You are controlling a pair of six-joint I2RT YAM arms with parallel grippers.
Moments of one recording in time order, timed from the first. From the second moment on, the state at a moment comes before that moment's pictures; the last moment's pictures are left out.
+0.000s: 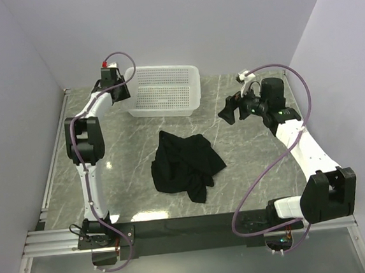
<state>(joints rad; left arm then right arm) -0.08 2.29 1.91 -0.29 0.01 -0.30 0.10 1.30 1.05 -0.24 -0.59 -0.14</state>
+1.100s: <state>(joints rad) 0.13 1.34 0.82 -0.31 -0.39 -1.07 0.06 1.28 1.01 -0.18 -0.63 -0.09</state>
